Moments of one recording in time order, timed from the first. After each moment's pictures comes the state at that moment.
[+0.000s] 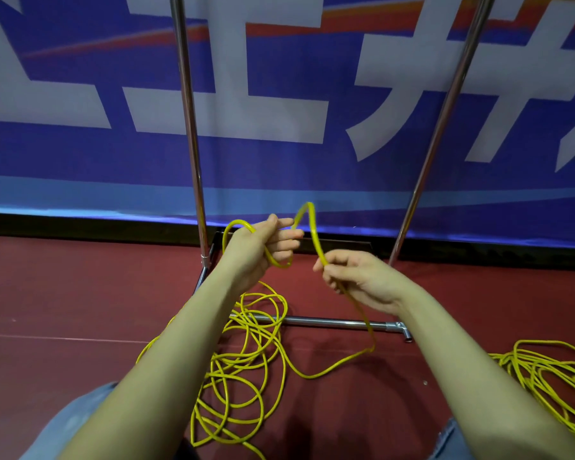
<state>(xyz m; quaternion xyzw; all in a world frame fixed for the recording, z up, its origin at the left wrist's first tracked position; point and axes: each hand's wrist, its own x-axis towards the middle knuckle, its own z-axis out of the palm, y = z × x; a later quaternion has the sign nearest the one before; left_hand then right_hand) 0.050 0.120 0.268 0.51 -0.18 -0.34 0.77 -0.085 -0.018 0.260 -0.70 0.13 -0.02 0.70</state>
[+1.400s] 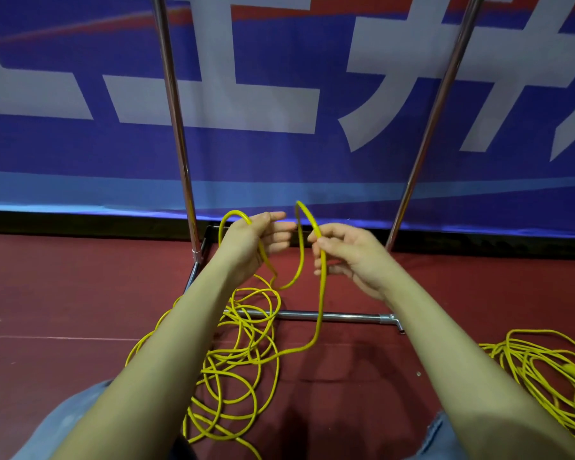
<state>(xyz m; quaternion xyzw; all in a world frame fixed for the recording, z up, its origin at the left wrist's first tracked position) 0.057 0.103 0.261 0.51 -0.17 -0.36 0.76 -0.078 -0.018 0.271 -0.70 0.11 -0.12 0.70</state>
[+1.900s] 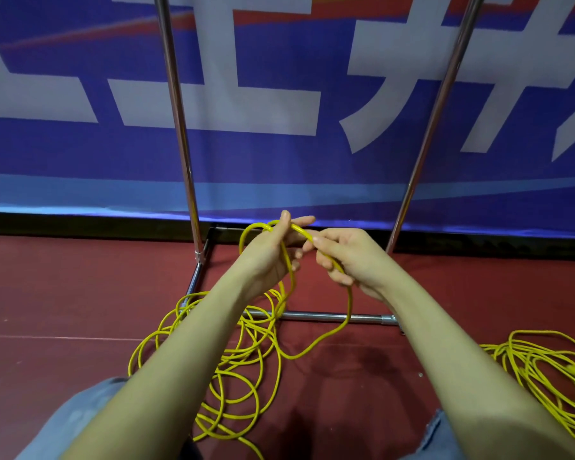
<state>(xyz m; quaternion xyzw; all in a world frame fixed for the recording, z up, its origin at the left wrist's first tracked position) 0.030 0.095 0.258 0.51 -0.22 -0.41 0.72 -0.076 -0.012 0.276 -0.73 0.10 -0.10 0.67</state>
